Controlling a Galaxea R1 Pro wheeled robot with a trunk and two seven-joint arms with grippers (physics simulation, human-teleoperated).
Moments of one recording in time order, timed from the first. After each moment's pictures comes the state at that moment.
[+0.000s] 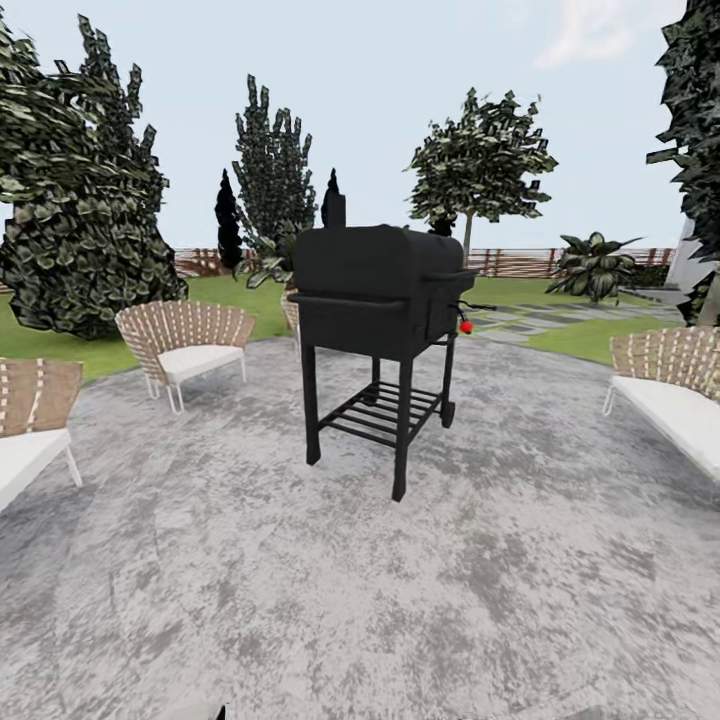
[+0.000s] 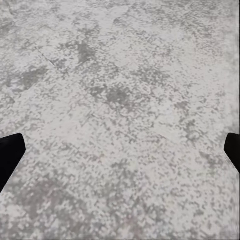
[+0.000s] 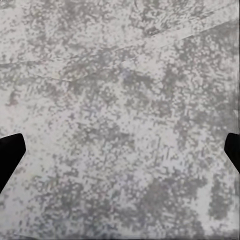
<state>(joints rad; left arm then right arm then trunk) -0.11 0.01 0.15 -0.59 0.03 -0.23 0.01 0.00 -0.02 -0.17 -0.68 -0.01 0.10 0.00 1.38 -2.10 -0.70</state>
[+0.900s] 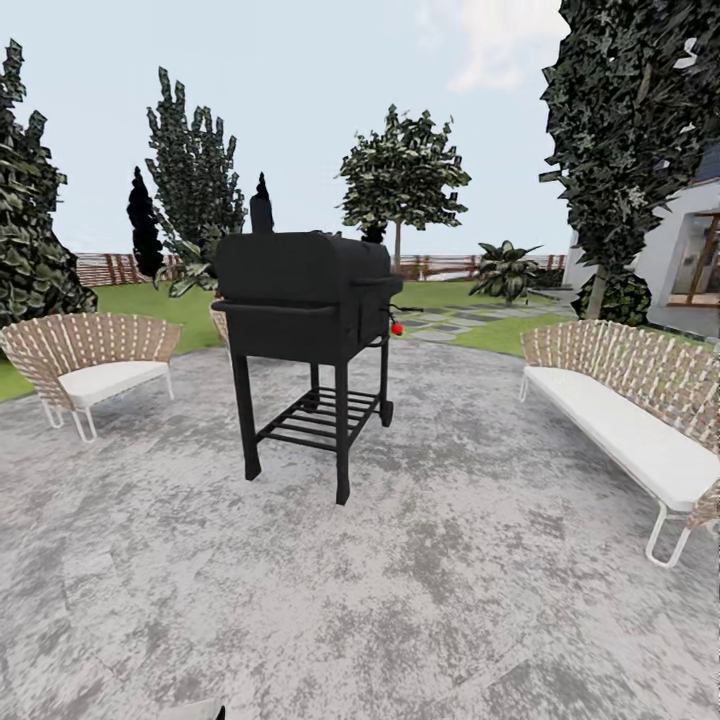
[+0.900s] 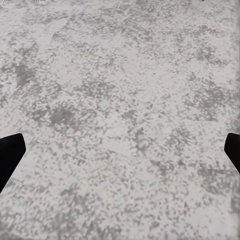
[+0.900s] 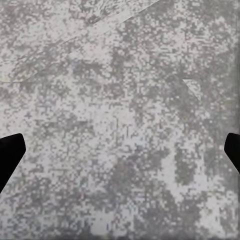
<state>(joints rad) -0.11 0.01 0.15 -0.59 0.03 -0.23 0.01 0.00 -0.02 -0.17 -0.68 -0.01 0.10 0.00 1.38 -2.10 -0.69</state>
